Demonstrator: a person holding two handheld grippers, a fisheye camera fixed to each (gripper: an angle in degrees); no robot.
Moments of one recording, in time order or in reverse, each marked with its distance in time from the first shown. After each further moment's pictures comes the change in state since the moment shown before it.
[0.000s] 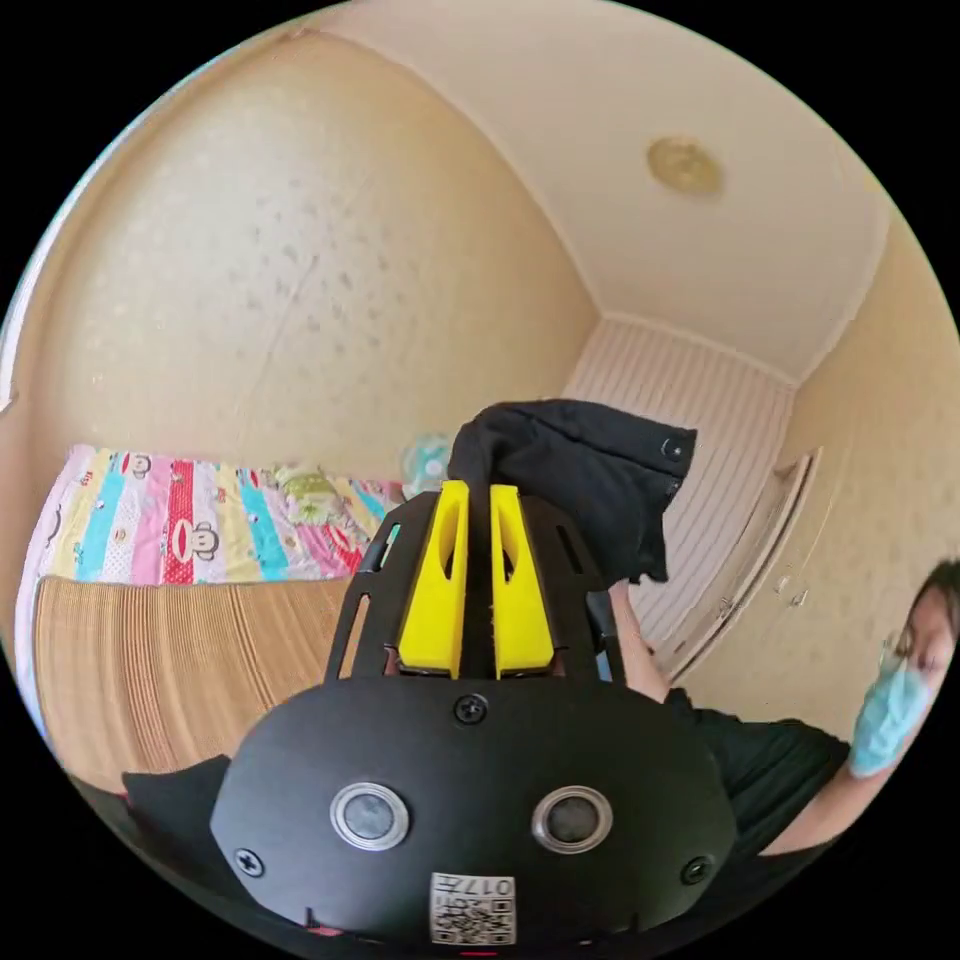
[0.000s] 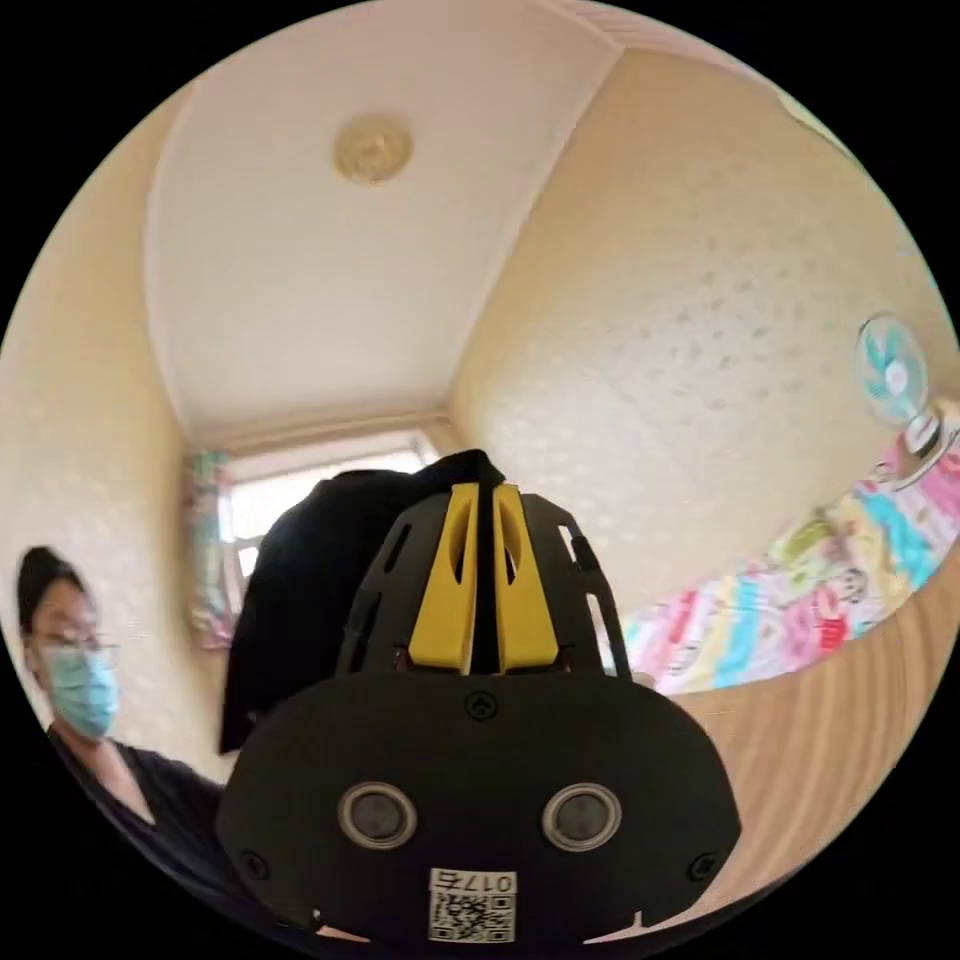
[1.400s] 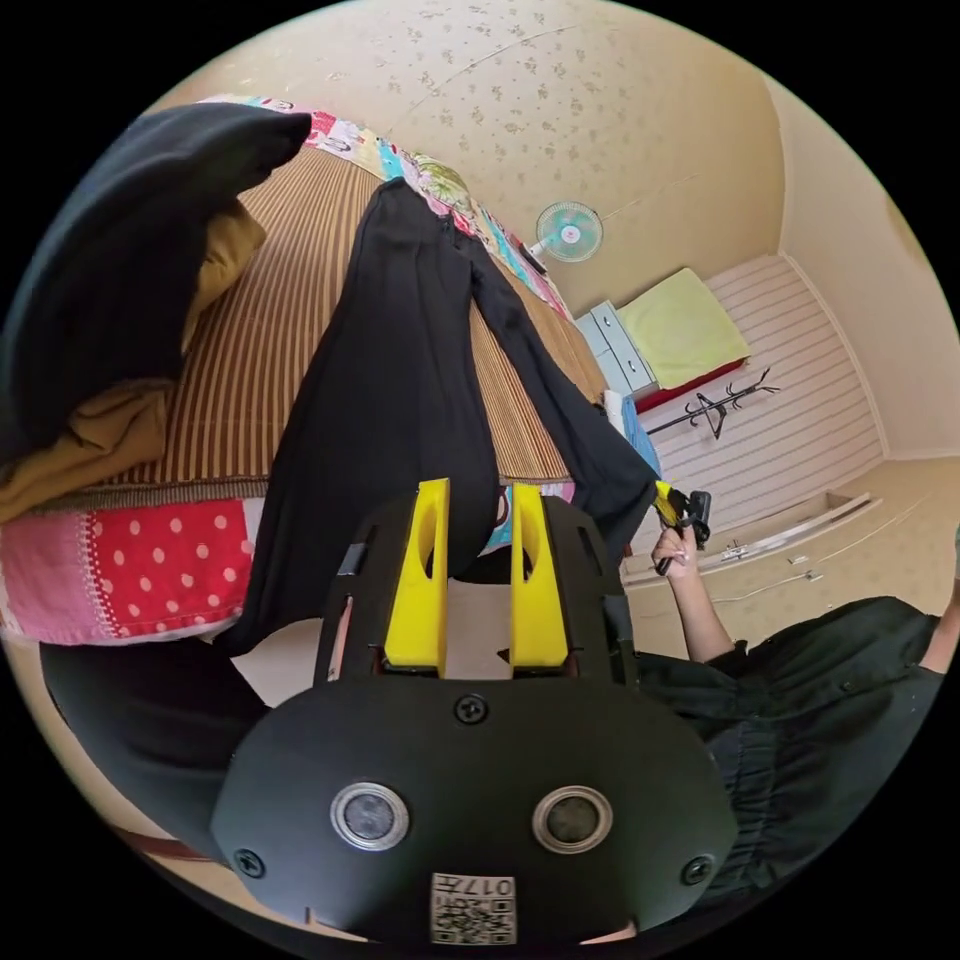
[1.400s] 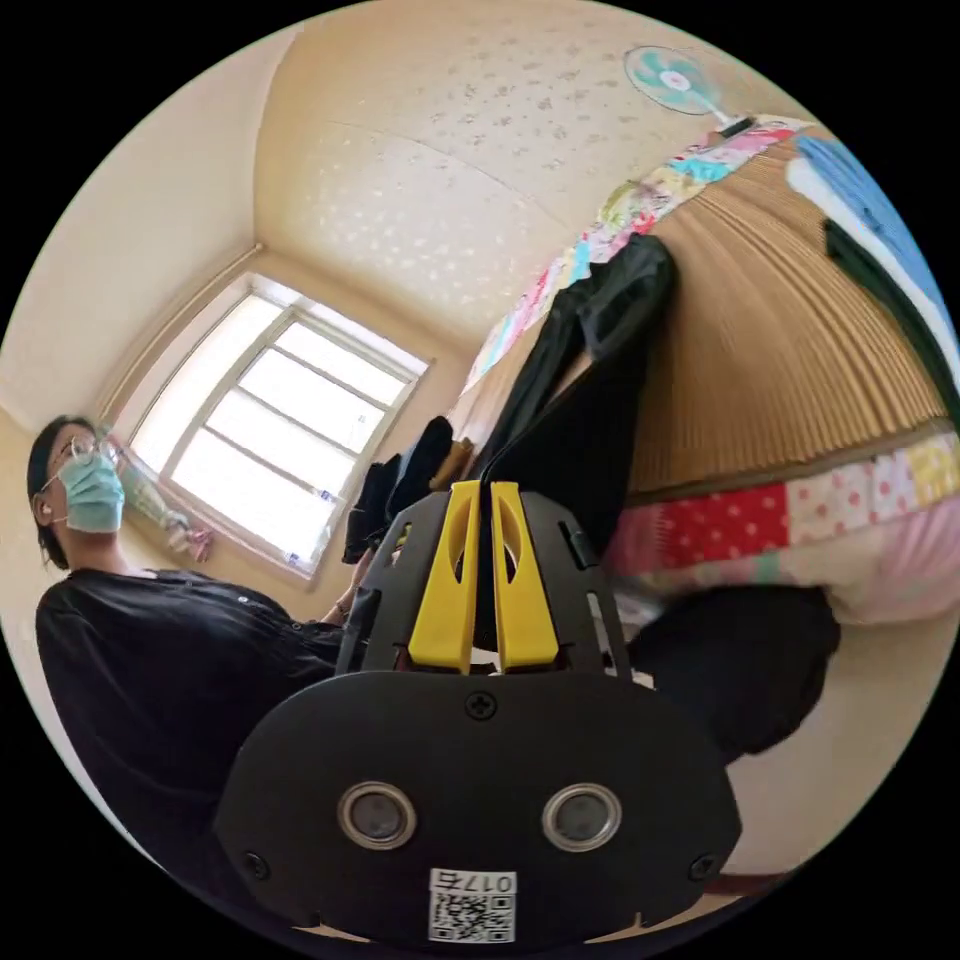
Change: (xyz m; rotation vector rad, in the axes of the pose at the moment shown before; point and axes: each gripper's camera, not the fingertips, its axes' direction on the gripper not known) left arm -0.259 0.761 0.043 -0.420 -0.024 -0.425; right arm 0.118 0.378 -0.162 -0.619 0.167 0.477
